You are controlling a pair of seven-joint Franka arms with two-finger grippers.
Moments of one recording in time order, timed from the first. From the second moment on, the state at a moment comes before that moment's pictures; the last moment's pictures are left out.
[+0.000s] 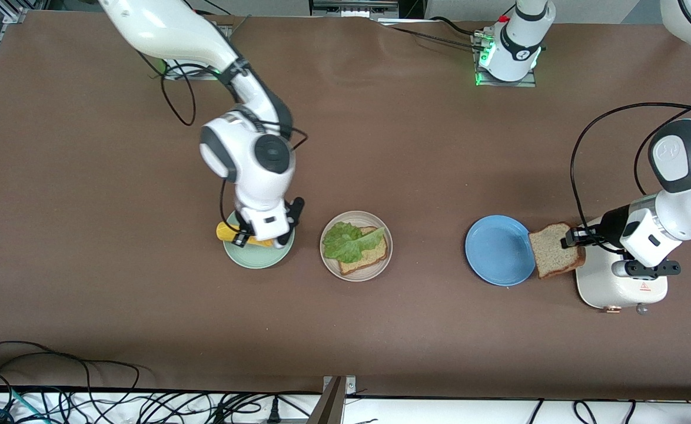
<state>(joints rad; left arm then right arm) 0.11 0.42 -0.07 -1.57 -0.25 1.94 0.07 0.48 0.70 0.17 -1.35 -0.64 1.87 -0.41</state>
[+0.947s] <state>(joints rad) 0.11 0.42 -0.07 -1.57 -0.25 1.94 0.07 0.71 0.92 0.17 -1.15 -1.11 1.65 -0.40</state>
